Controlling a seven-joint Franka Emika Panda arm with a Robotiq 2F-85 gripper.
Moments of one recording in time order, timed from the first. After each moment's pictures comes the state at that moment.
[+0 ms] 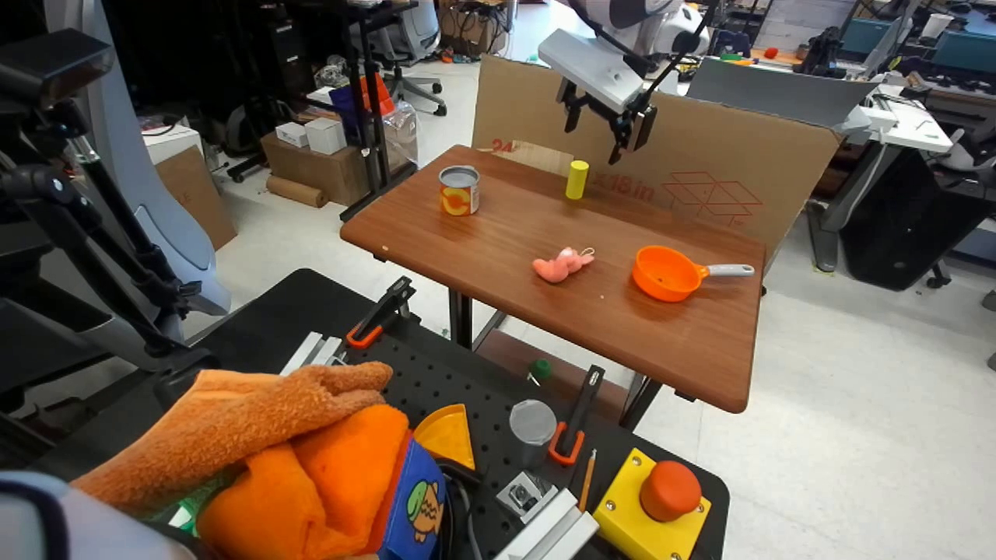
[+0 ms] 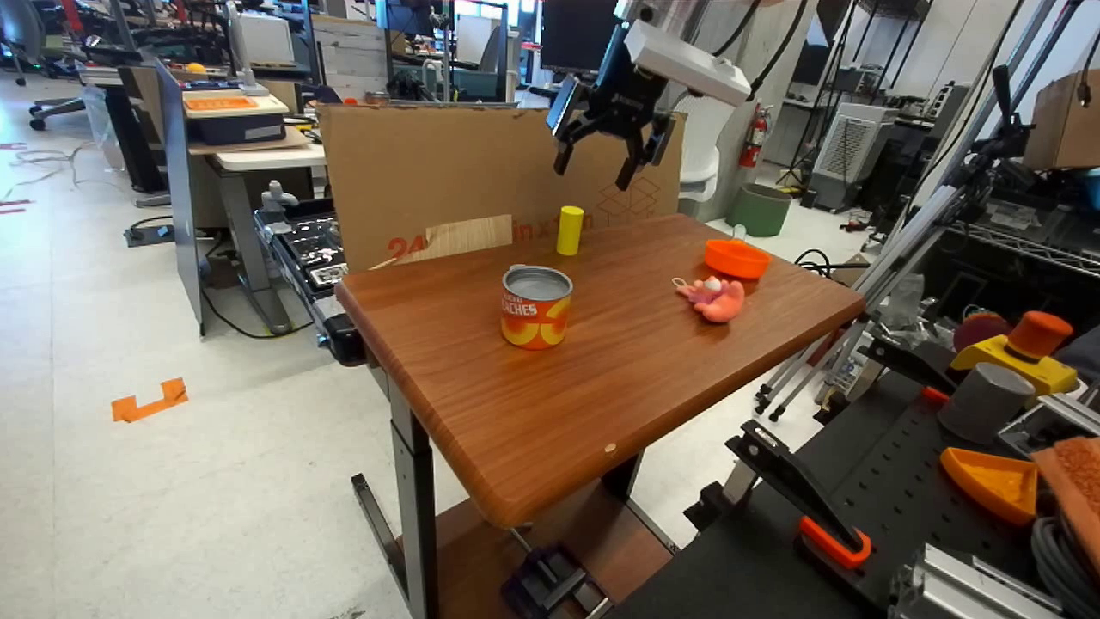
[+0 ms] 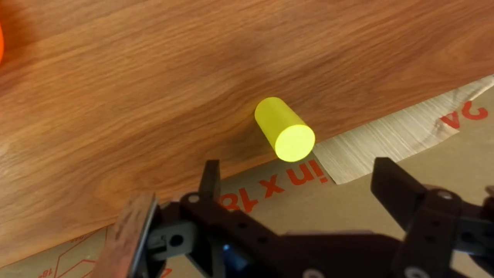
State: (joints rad) arm 0.02 0.59 0.01 -1.83 0.24 2.61 0.10
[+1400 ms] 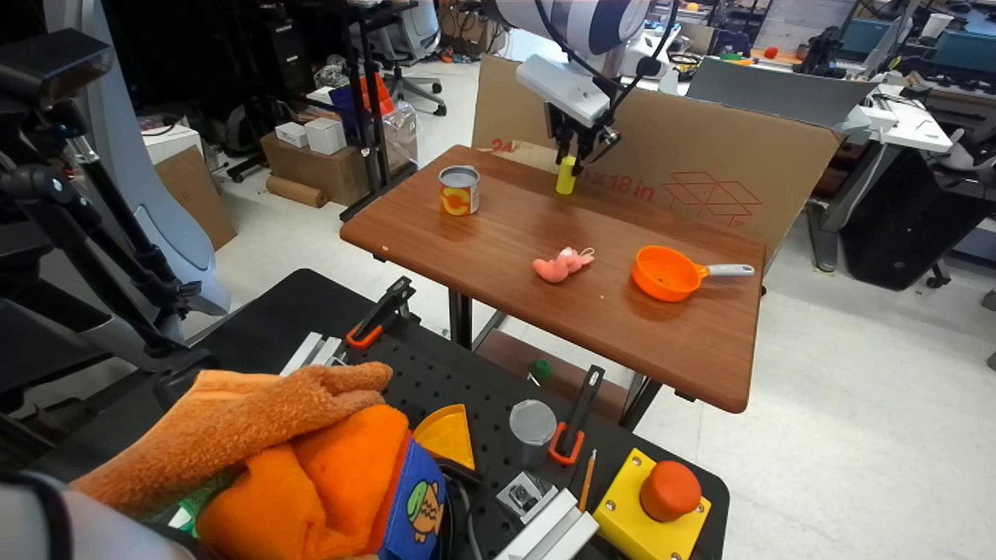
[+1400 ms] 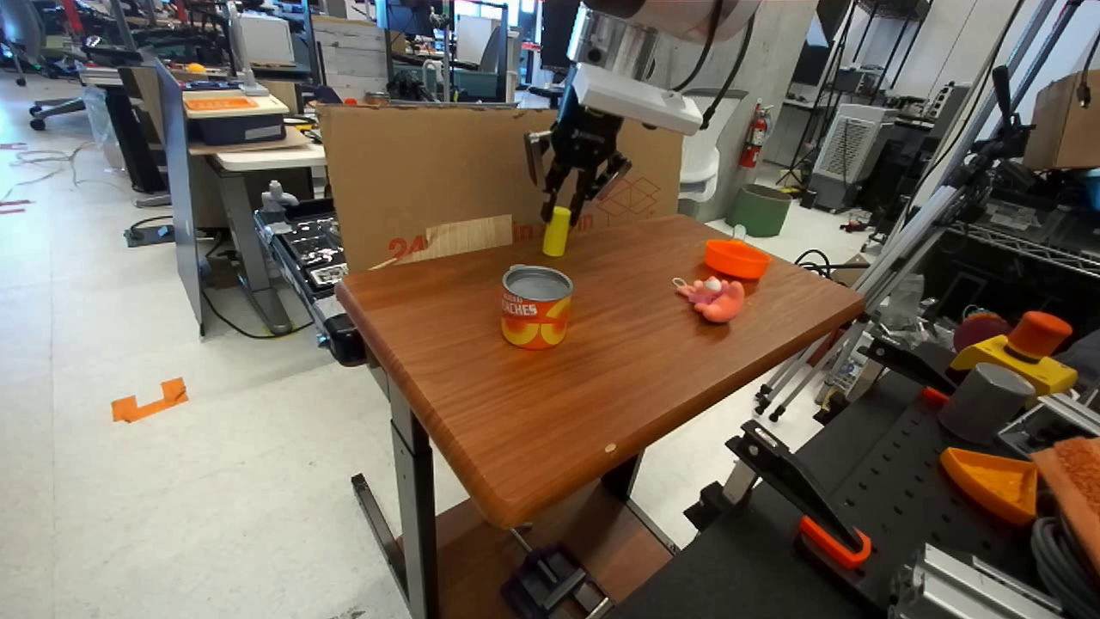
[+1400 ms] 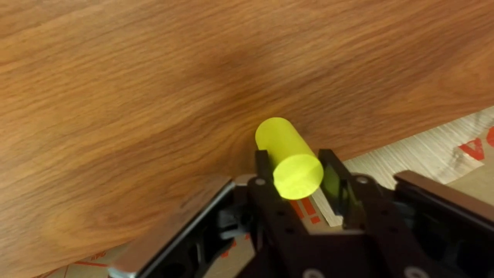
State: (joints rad) arm 0.08 0.72 0.00 -1.70 0.16 2.55 0.22
